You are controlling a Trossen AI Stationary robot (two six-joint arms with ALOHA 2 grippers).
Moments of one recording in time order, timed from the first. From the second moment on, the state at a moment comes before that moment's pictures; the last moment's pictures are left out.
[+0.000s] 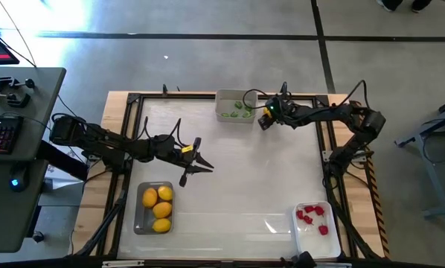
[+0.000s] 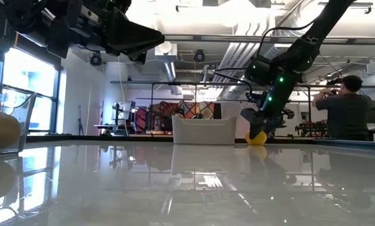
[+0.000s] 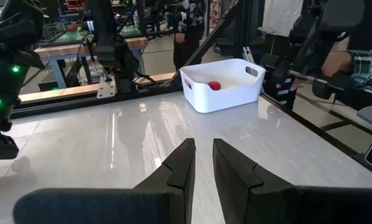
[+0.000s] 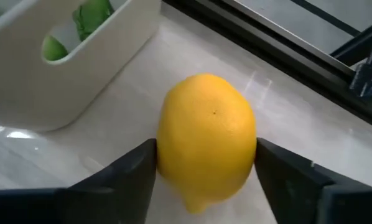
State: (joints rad) left arm -0.02 1.36 0.47 0.74 0.25 0.11; right arm -0.64 1.63 0.74 -0.06 0.32 0.23
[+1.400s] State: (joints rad) left arm -0.39 1.38 0.54 0.68 -0.28 0.56; right arm 0.29 1.47 0.74 0.28 0.14 0.39
